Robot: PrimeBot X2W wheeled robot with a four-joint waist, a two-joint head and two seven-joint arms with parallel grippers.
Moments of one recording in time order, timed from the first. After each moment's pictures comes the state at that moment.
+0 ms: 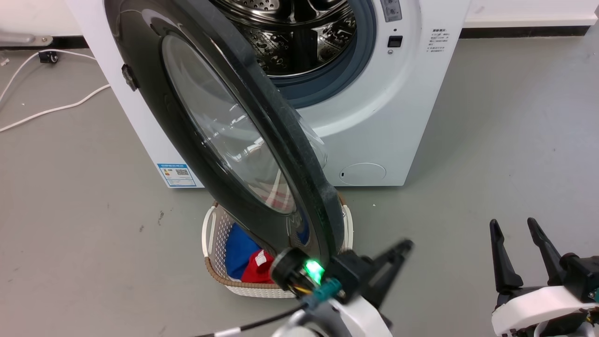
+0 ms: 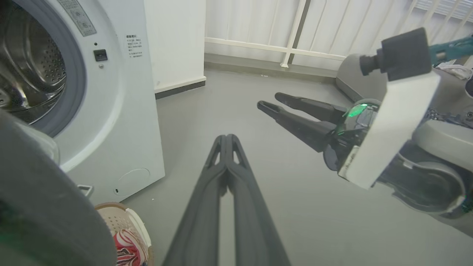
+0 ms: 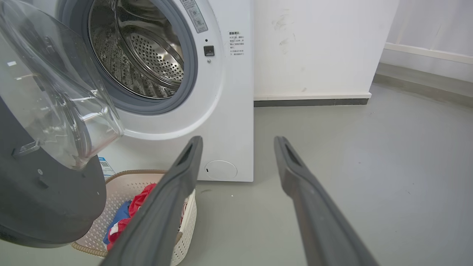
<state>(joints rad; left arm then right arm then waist) -0.29 0.06 -0.82 0.06 -0.35 0.00 0.02 0.02 -0.12 -0.06 0.05 0.17 0.13 -0.13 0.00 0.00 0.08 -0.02</state>
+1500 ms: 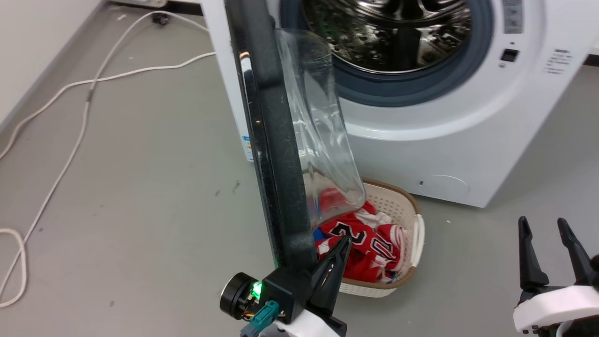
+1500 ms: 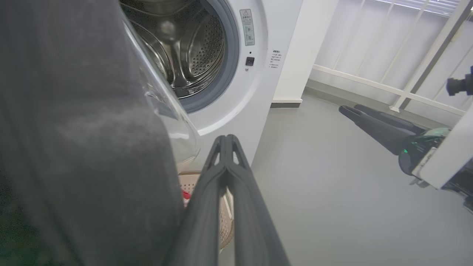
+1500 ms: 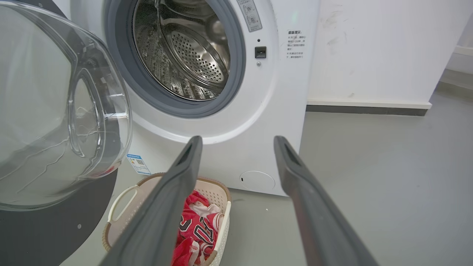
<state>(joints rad) -0.16 0.16 -0.73 -0.03 -0.39 0.23 -0.11 0.03 -0.10 -0.15 0.03 0.17 0.13 -0.11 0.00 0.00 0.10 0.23</state>
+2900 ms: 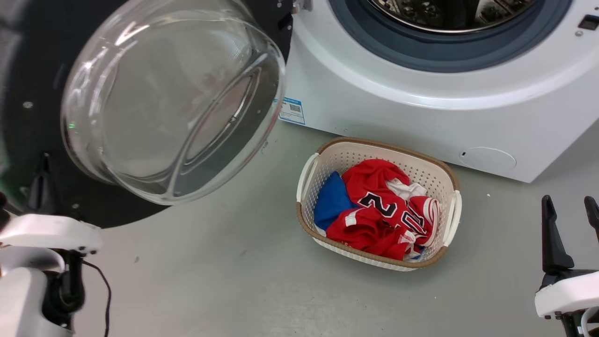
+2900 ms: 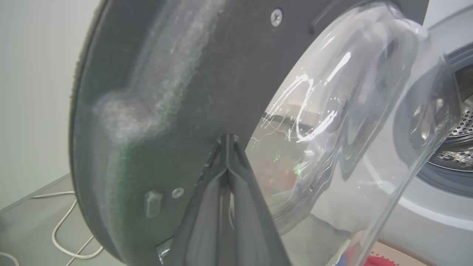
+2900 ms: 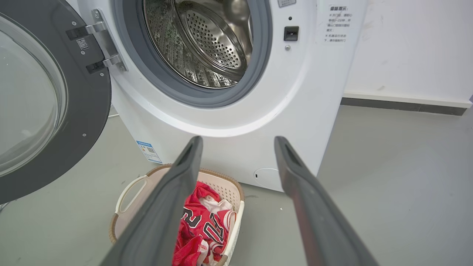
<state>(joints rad) -0.27 0.48 -0.09 0.23 -0.71 0.19 -0.24 0.02 -0.13 -0.19 -0.10 0.17 0.13 -0.03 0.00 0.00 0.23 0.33</state>
